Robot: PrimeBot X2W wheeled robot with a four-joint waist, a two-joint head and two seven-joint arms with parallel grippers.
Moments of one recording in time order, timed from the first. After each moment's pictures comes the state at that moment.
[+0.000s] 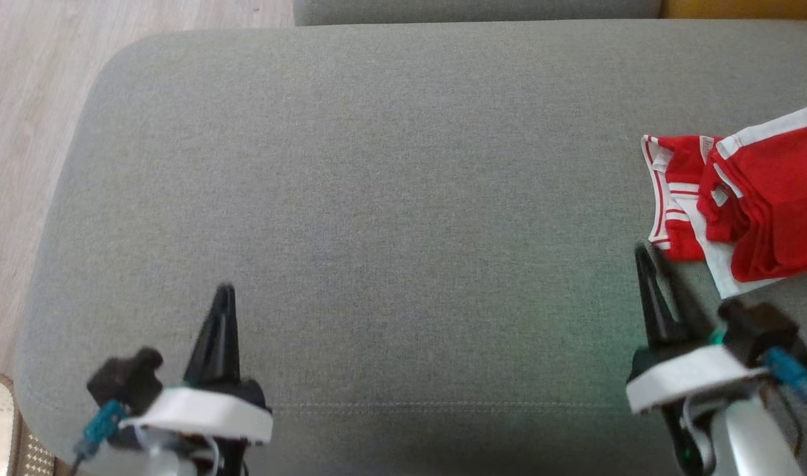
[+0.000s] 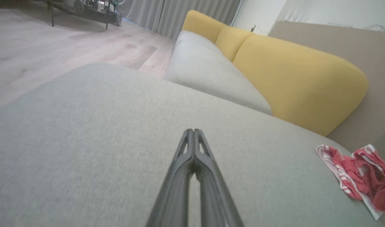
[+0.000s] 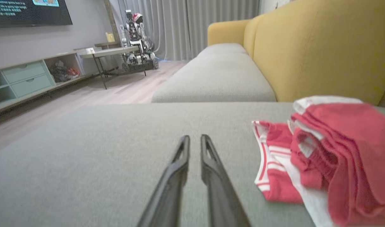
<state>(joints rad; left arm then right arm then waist) 0.01 0.04 -0.15 0.16 -0.42 -0.07 -0.26 -0.08 -0.06 -0.04 0.18 0.13 0.13 -0.25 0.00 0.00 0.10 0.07</state>
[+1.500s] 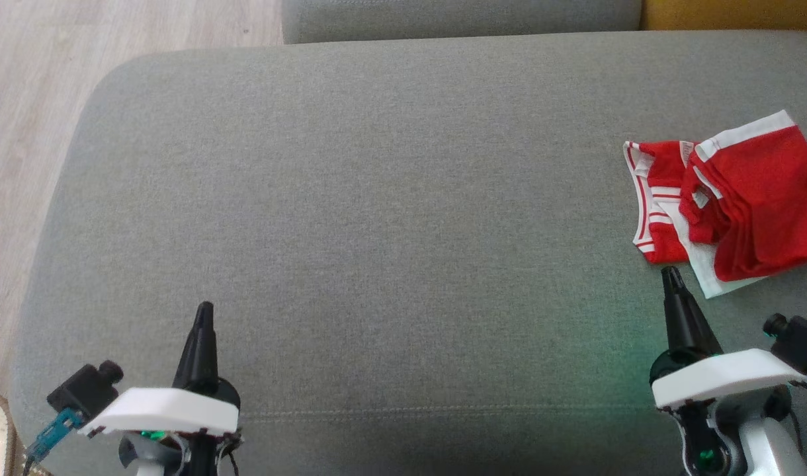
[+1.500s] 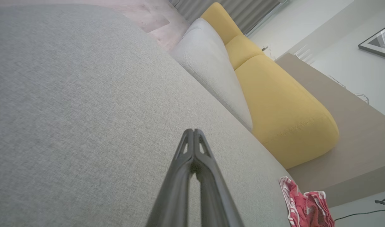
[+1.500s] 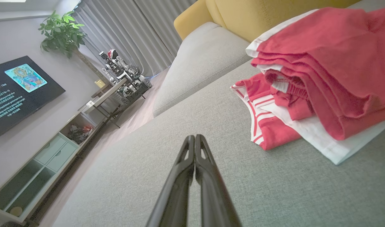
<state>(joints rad) 0.01 0.05 -0.11 0.22 -0.85 -0.09 -0.16 -0.05 -0.06 -0.06 0.23 0.64 0.13 -0.13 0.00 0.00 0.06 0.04</state>
